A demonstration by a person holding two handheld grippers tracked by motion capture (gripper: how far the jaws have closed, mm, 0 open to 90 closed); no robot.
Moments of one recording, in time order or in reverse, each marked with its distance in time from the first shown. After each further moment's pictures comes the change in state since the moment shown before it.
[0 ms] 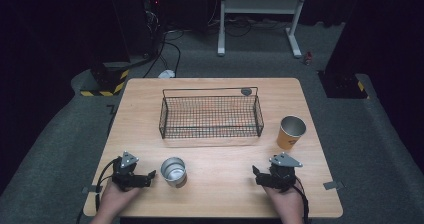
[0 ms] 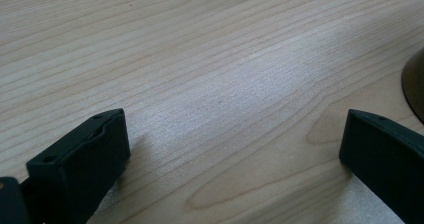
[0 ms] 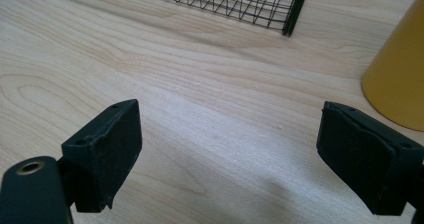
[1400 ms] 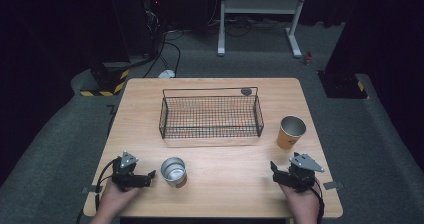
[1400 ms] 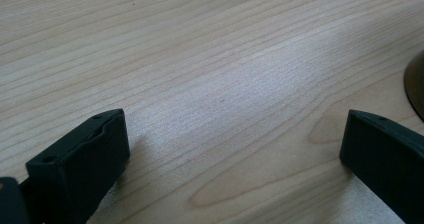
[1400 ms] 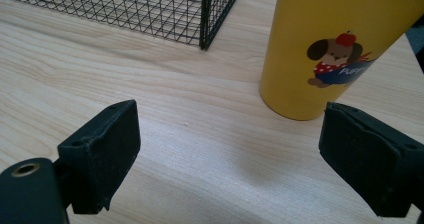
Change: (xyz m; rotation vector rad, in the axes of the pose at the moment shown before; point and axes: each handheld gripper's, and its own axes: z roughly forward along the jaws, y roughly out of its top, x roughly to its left) left arm 0.001 0.000 0.000 0.000 0.005 -0.005; right arm -0.037 -0.009 -0.027 -0.091 -0.131 0.015
